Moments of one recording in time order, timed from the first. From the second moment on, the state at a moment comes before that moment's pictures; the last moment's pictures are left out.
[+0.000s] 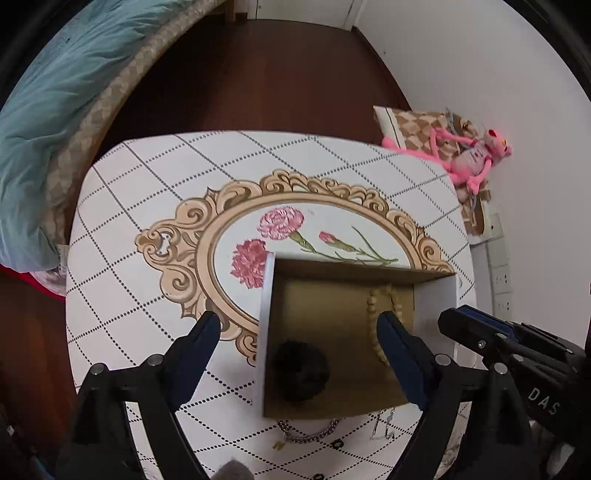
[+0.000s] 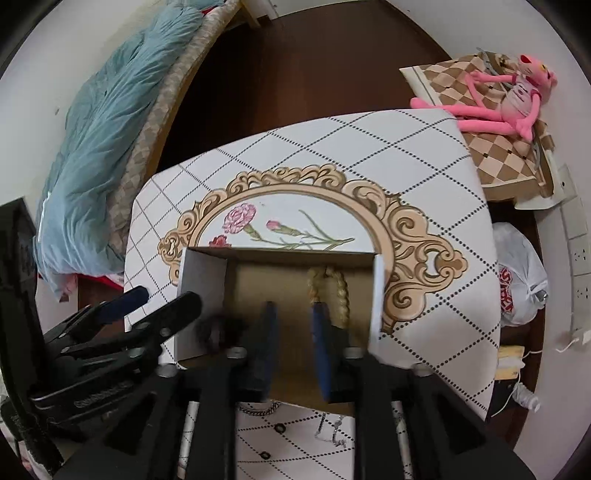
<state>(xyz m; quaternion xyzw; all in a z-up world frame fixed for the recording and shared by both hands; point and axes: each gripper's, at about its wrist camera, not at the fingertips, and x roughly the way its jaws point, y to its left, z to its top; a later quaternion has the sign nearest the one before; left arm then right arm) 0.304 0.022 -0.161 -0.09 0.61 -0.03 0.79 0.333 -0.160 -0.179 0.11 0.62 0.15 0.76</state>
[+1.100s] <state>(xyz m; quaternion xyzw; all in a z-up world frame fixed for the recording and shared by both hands) 0.211 0.029 -0.124 0.01 0.53 0.08 0.85 0.242 -0.156 -0.157 -0.01 0.56 0.03 0.83</state>
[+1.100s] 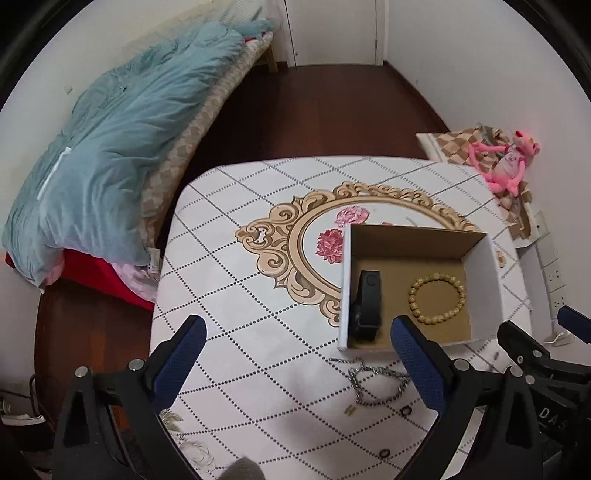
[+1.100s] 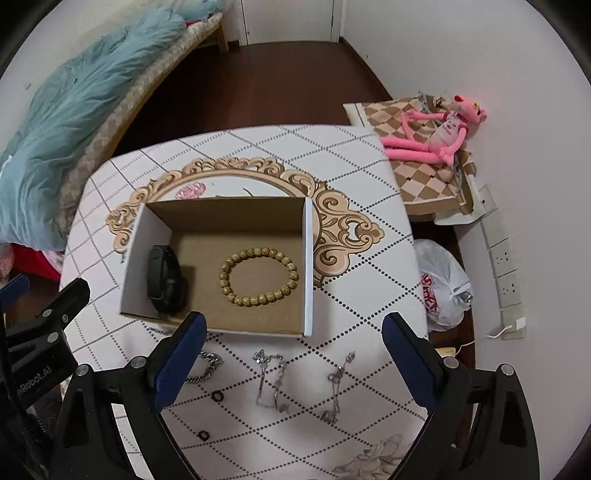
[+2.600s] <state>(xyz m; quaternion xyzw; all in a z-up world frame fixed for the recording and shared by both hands) 0.162 0.011 -0.230 -0.01 0.58 0.03 0.81 0.154 -0.243 -0.253 0.12 0.58 -0.03 0.80</state>
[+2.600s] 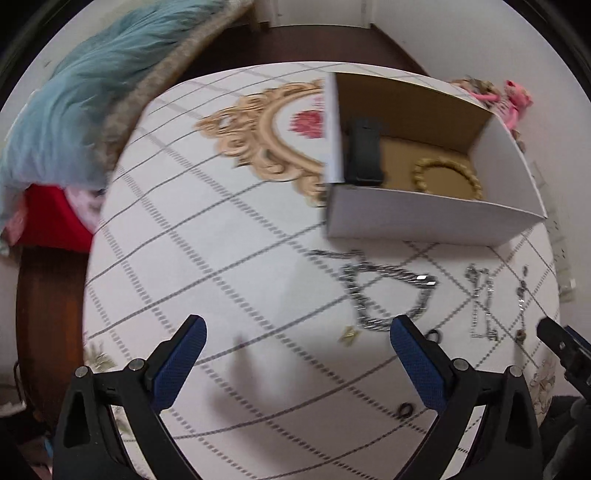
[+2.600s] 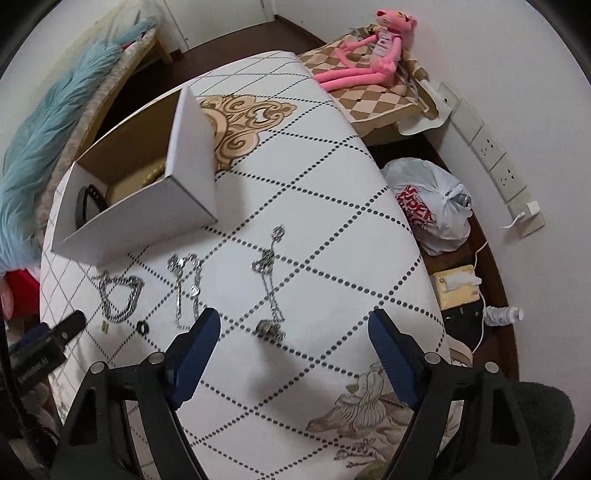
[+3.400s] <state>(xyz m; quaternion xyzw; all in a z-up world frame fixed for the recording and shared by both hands) 0.165 -0.059 -0.234 0.02 0.56 -0.09 0.82 0.142 -0.276 -0.256 0.17 0.57 -0.02 0.80</state>
